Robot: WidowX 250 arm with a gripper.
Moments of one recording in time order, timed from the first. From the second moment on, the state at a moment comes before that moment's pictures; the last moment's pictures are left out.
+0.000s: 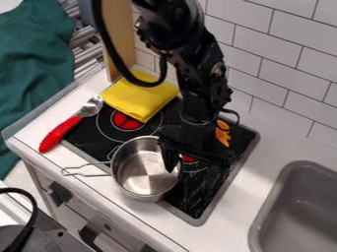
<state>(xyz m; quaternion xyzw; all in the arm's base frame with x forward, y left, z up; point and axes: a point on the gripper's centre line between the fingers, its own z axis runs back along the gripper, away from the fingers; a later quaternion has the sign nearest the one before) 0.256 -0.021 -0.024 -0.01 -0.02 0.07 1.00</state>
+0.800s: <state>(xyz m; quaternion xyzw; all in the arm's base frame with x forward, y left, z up) 0.258 -0.020 -0.041 -0.02 -0.01 0.09 1.00</state>
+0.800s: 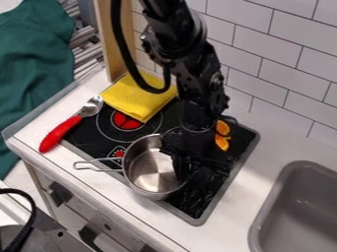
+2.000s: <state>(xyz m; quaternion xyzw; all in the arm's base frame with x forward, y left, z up) 0.260 -0.005 0.037 0.03 -0.09 0.02 1.00</state>
